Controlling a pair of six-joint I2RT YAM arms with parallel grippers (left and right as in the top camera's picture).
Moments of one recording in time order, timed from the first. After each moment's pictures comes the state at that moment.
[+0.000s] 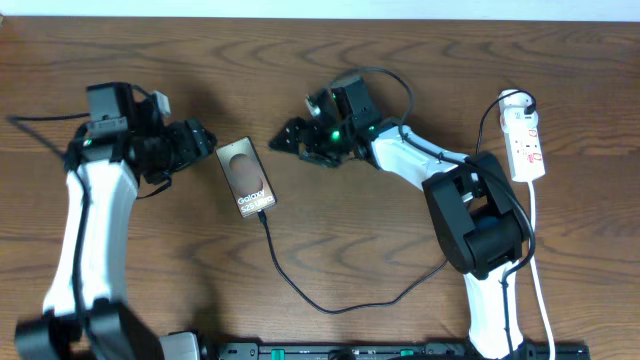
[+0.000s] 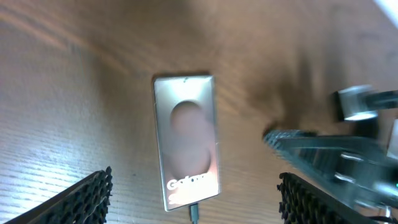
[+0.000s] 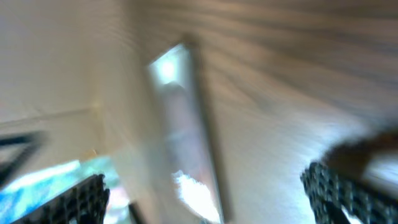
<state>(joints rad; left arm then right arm) 0.20 1.47 1.17 -0.78 0.41 -0.30 0.50 2.20 1.46 -0.20 -0.75 0.72</state>
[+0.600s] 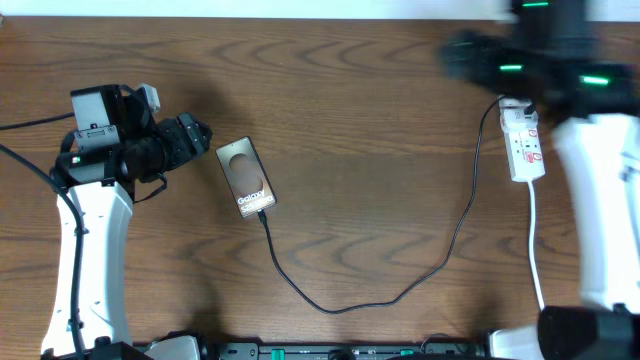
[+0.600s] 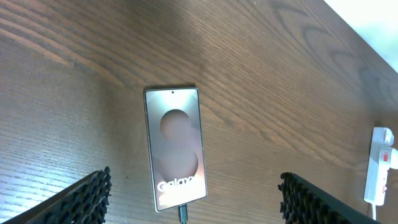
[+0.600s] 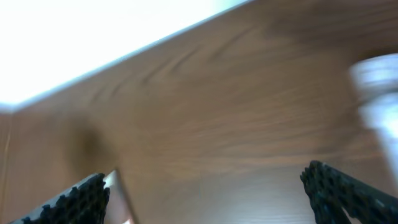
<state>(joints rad) 0.20 1.38 1.17 -0.78 0.41 -0.33 -0.01 1.62 1.80 -0.98 -0.28 0.39</state>
